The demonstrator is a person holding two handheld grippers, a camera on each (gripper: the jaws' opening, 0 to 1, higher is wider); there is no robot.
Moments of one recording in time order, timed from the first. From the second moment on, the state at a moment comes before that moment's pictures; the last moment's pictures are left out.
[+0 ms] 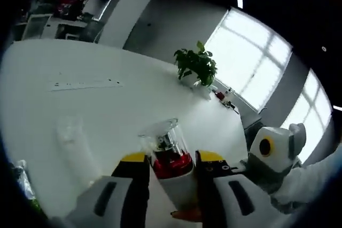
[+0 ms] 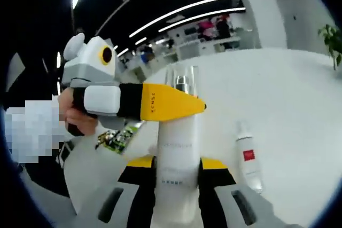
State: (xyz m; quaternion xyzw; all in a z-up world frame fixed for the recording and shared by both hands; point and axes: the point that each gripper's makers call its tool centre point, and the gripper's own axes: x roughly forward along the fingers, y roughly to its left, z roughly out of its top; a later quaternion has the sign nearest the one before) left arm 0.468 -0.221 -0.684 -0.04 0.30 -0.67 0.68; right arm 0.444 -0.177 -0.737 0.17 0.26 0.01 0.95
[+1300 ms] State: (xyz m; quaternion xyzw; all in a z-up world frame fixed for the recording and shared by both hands) left arm 0.405 -0.191 -0.655 0.14 0.05 -0.83 0.53; right arm 0.448 -0.179 -0.733 -0.03 0.24 -0.03 0.97
